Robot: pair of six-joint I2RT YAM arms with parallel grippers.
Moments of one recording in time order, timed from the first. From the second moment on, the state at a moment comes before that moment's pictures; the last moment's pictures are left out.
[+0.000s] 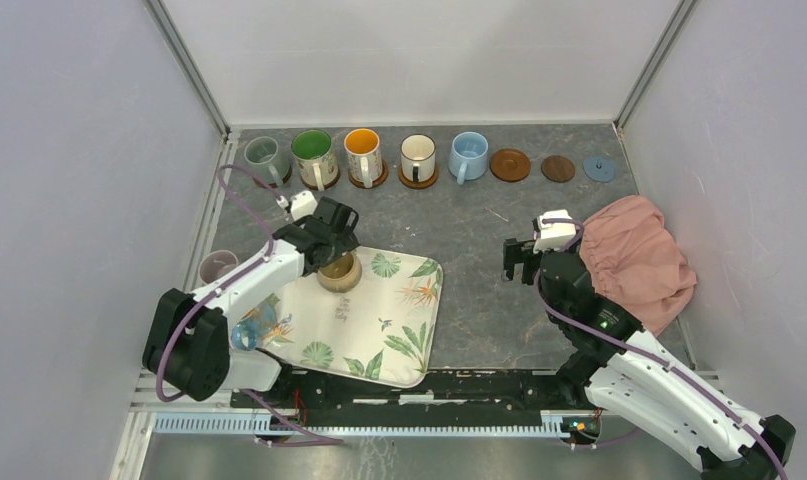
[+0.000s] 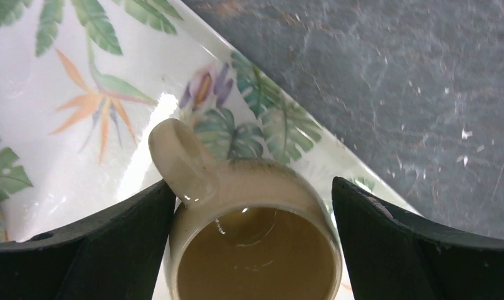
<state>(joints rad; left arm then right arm) -0.45 1.35 0.87 -0.55 -0.48 -0.90 0.72 0.63 0.54 -0.28 0.59 0.17</state>
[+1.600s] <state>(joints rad) -0.37 1.21 0.81 -0.53 0.09 -0.53 0.72 0.61 0.56 -0.32 0.58 0.19</state>
